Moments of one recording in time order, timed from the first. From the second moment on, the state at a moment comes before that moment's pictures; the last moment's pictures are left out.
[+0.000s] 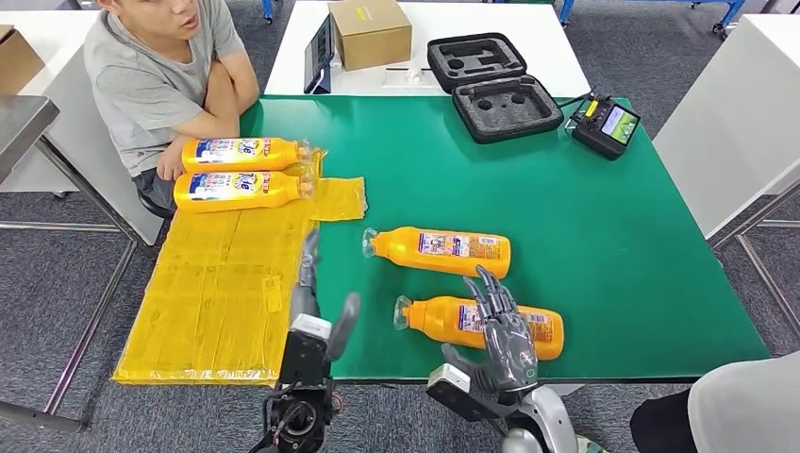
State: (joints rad) left arm -0.11 -0.28 -0.42 -1.26 -0.09 0.68 -0.70; right arm 0.06 0.09 0.02 -1.35 0.99 -0.53 -0.49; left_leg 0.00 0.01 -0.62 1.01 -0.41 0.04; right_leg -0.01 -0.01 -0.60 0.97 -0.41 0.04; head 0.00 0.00
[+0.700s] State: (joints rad) left arm -0.06 -0.28 -0.33 -1.52 -0.17 0.70 -0.70; right arm 0.09 0.07 0.07 -1.43 1.26 -0.40 -0.28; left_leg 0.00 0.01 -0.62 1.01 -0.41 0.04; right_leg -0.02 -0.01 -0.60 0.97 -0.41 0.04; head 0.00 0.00
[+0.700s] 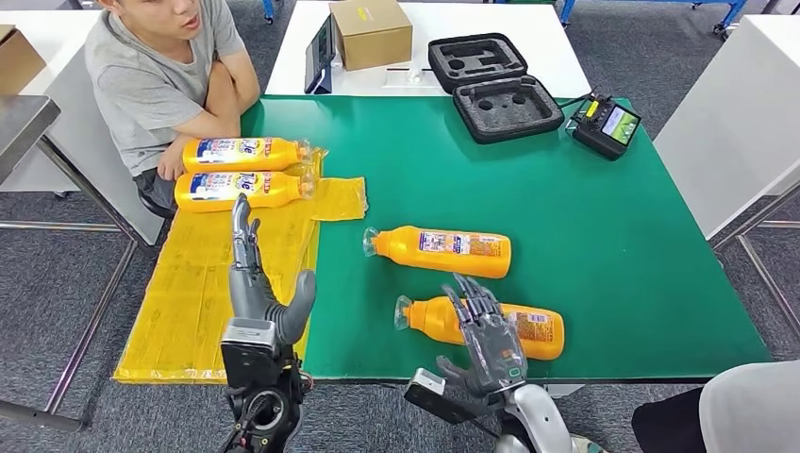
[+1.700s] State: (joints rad) left arm -0.05 -0.25 -0.33 -1.53 -0.09 0.70 -0.70; right arm 0.23 -0.03 0.08 -1.61 1.57 -0.41 0.04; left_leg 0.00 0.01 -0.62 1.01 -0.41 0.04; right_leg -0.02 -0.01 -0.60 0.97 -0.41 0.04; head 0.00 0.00
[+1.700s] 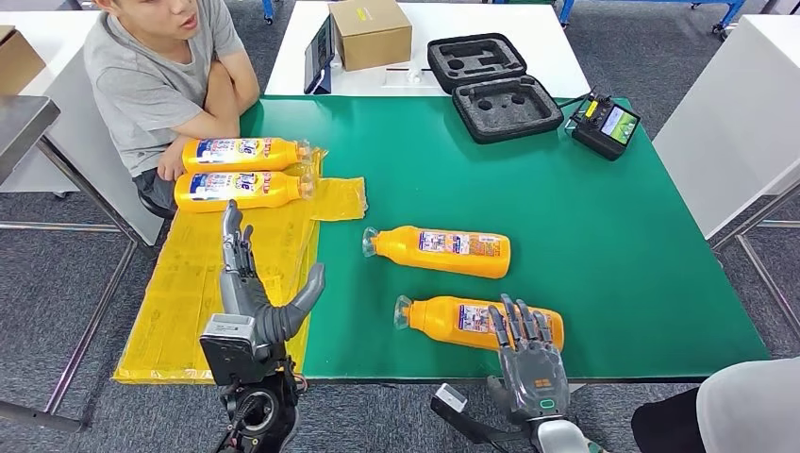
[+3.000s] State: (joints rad) left arm -0.09 -0.25 -0.39 -1.46 -0.08 0.70 -0.70; right arm 0.00 -0.06 -0.10 -1.23 1.33 -0.46 -0.09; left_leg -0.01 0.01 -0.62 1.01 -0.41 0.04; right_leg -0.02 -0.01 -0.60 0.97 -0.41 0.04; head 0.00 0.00
